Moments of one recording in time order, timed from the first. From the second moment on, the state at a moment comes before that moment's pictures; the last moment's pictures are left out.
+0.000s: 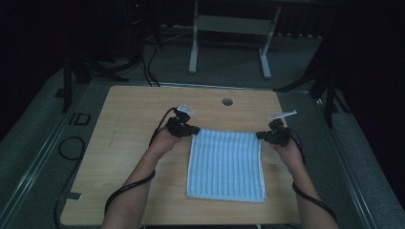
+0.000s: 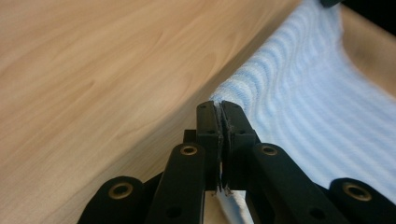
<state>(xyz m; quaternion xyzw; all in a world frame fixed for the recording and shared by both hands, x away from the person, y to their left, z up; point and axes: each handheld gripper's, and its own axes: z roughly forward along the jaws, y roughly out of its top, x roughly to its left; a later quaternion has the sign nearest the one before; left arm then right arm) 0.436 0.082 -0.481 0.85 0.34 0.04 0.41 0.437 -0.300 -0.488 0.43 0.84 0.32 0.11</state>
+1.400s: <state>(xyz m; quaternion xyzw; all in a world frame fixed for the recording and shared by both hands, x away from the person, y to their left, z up) 0.247 0.102 -0.495 0.86 0.28 -0.01 0.43 0.230 -0.329 -0.495 0.37 0.83 0.40 0.10</state>
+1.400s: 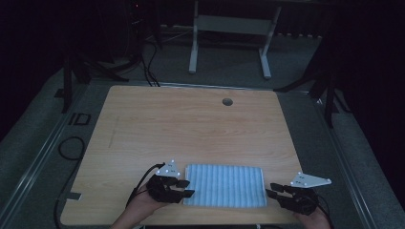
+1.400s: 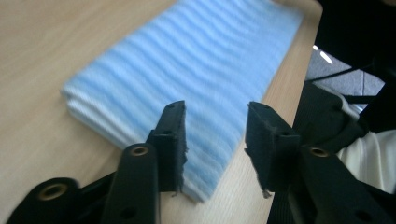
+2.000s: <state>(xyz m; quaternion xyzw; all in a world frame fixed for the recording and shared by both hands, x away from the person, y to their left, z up) 0.288 0.063 -0.537 0.89 0.28 0.00 0.37 0.289 -0.290 -0.531 0.34 0.87 0.35 0.10</state>
